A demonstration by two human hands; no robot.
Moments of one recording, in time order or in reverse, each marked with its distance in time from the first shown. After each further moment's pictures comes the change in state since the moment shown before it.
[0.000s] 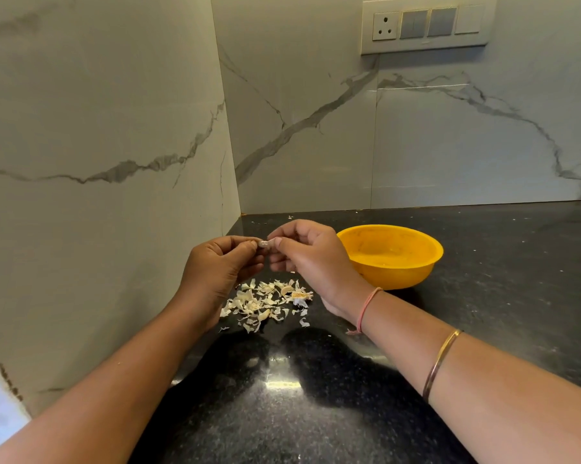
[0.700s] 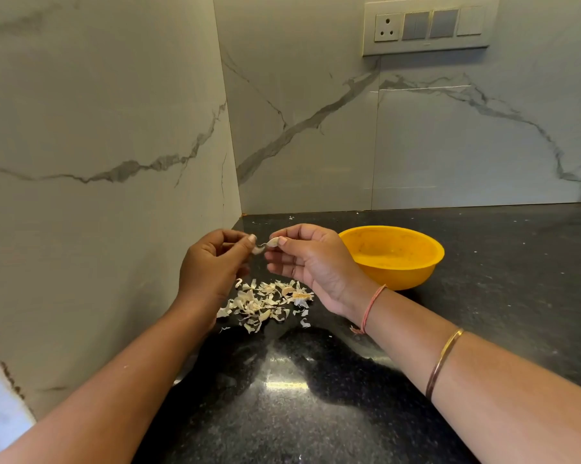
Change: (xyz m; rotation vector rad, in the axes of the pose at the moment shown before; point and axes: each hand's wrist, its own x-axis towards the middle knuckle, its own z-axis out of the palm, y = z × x) left_hand 0.002 -0.004 -0.003 0.233 0.130 0.125; right_hand 0.001 -0.003 -0.002 0.384 -0.097 0.205
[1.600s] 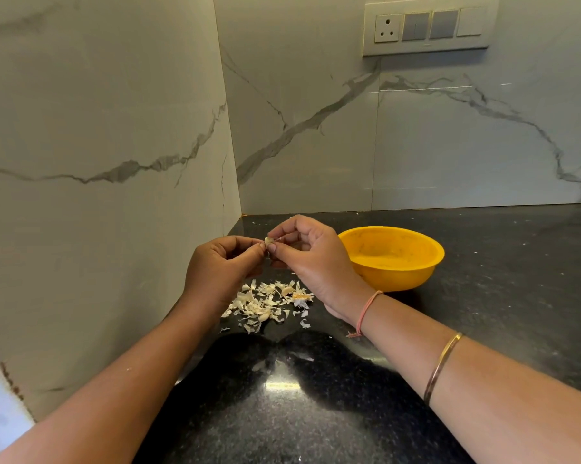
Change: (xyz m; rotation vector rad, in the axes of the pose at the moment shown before) left_hand -0.005 0.001 0.003 -0.014 -0.091 0.057; right_hand -0.002 0.005 0.001 -0.453 0.068 -0.329
